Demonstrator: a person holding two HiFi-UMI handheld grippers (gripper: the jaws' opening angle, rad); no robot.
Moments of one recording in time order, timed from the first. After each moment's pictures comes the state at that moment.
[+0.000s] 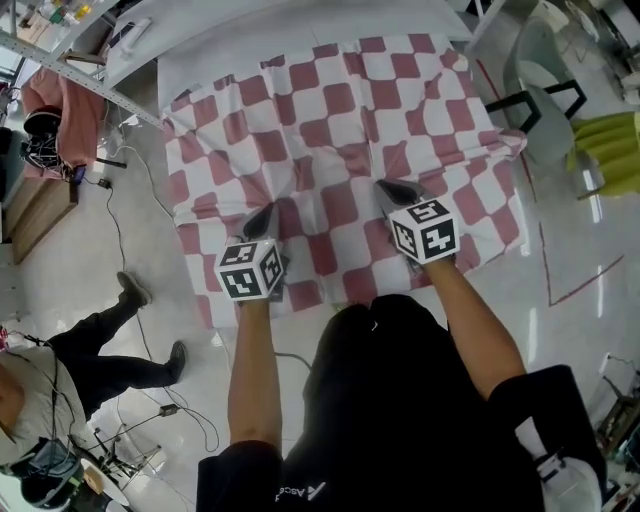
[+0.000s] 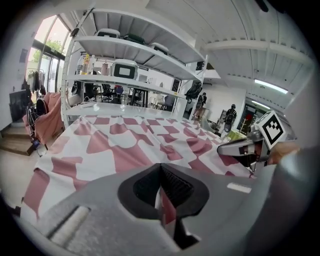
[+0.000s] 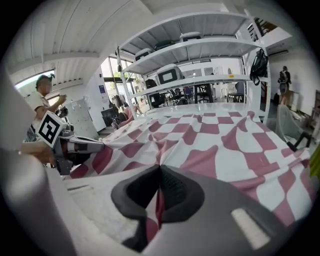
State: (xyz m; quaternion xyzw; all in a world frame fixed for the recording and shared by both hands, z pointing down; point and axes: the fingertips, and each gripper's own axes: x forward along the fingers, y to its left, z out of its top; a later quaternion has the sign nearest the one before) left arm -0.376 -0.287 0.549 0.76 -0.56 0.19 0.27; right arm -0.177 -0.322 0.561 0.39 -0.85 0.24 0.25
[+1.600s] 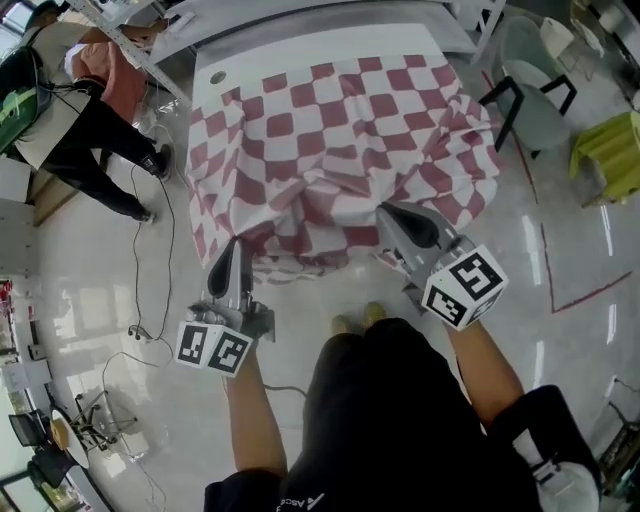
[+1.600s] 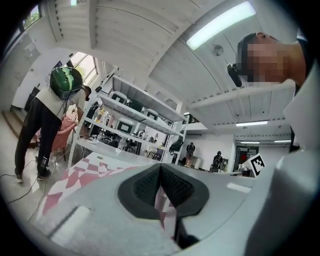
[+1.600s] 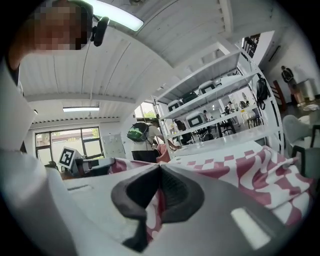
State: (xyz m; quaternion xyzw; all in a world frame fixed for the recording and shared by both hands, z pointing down) left arm -0.291 0.085 0.348 0.78 -0.61 -0.08 0.11; right arm -0.086 0.023 0.373 0.29 -0.94 0.16 0.00
